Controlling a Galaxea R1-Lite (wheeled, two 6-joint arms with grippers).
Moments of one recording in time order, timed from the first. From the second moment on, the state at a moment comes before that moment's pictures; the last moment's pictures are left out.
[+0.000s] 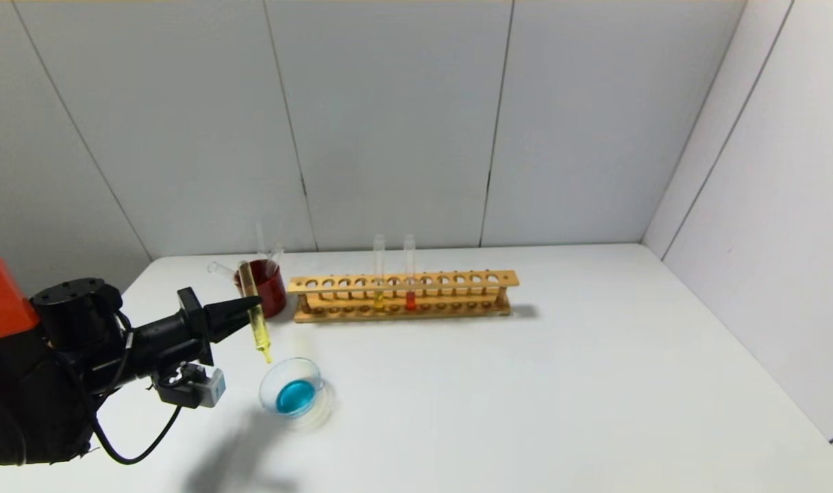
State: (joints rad) left arm 0.14 2.10 -0.43 -1.52 -0.95 1.83; right arm 0.00 0.00 0.00 0.00 0.00 0.00
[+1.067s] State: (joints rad) left arm 0.13 2.12 -0.47 -1.52 -0.92 1.83; right arm 0.00 0.00 0.00 0.00 0.00 0.00
